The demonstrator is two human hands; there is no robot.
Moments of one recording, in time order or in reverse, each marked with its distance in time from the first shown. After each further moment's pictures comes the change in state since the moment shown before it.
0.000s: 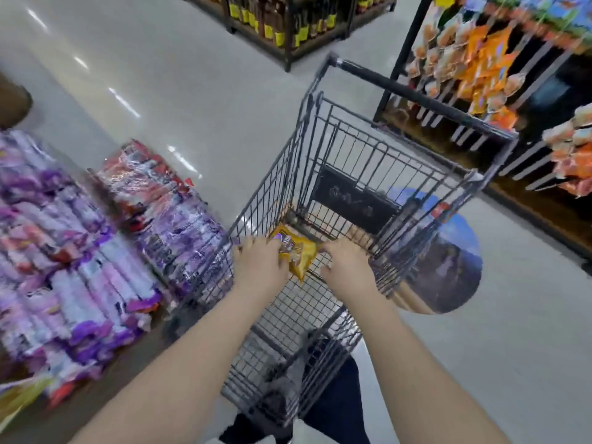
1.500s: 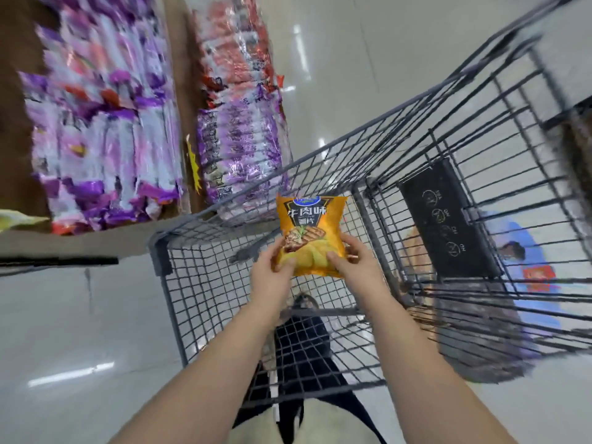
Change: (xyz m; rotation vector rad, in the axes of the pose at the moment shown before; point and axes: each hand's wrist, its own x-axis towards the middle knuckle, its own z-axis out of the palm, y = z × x) left_hand 0.013 0.025 0.129 -1.374 0.292 -1.054; right_hand 0.113 0.044 0.105 0.978 -0.550 0.225
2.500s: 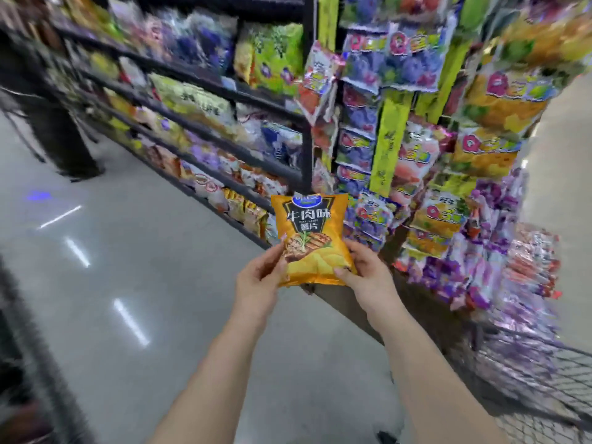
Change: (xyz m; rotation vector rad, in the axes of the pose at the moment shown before) left_hand -0.258 -0.146 -0.605 -0.678 0.757 0.486; right_hand -0.389 -0.001 0.519 -0.249 -0.932 -0.610
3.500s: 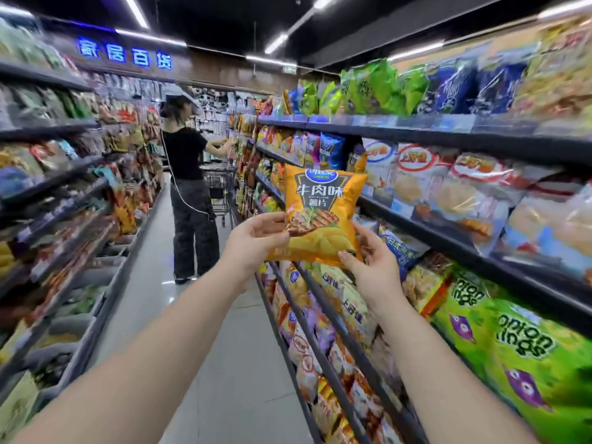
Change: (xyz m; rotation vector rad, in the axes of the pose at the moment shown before) left_hand 0.487 0.332 -0.247 0.046 0.327 0.444; right_hand 0.480 -0.272 0.407 0.059 -0.433 -0.579
